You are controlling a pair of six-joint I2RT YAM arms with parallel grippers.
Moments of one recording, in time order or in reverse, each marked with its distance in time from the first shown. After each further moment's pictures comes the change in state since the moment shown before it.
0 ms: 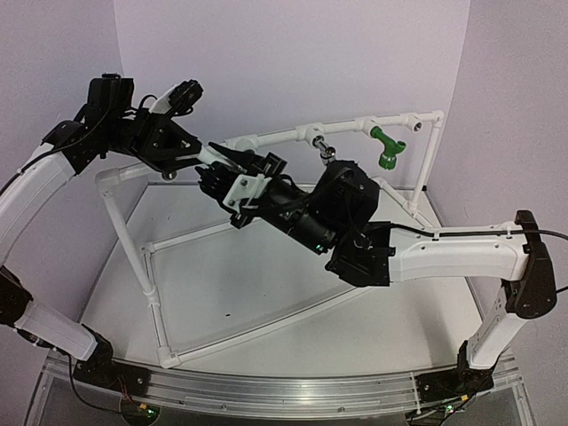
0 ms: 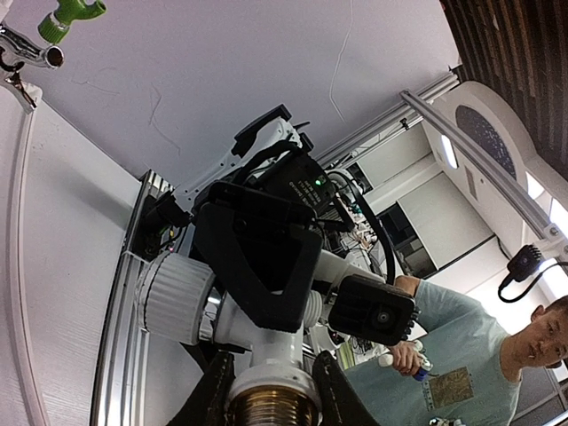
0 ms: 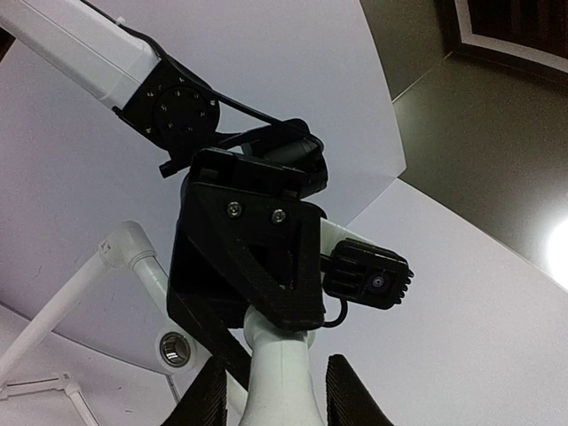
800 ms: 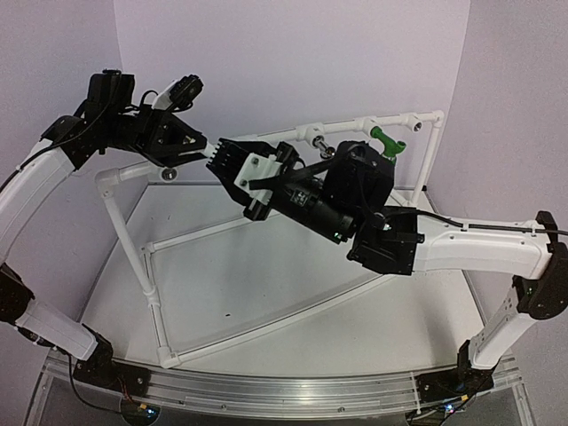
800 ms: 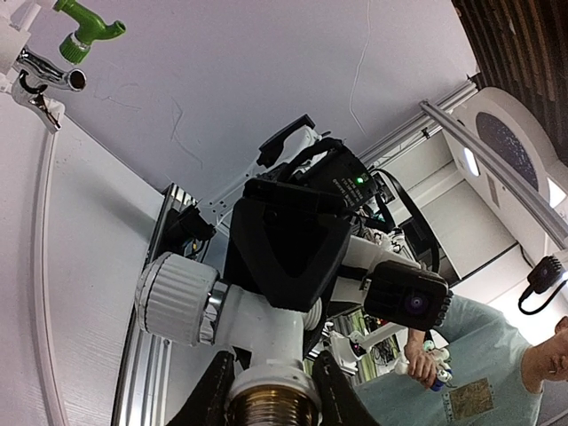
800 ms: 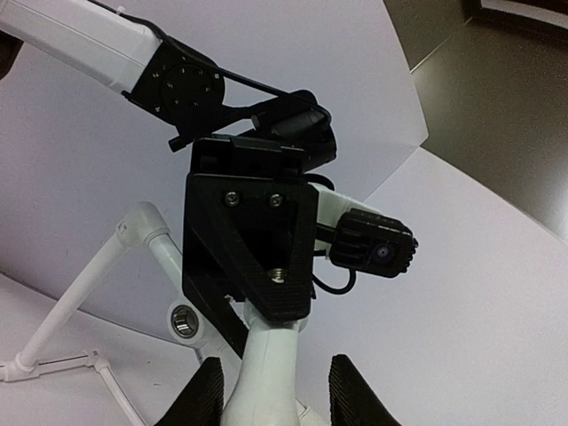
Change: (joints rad) left arm -0.006 0.018 0.051 -0.055 -0.079 0.058; right arm 0.000 -0.088 0.035 -0.249 0.032 0.093
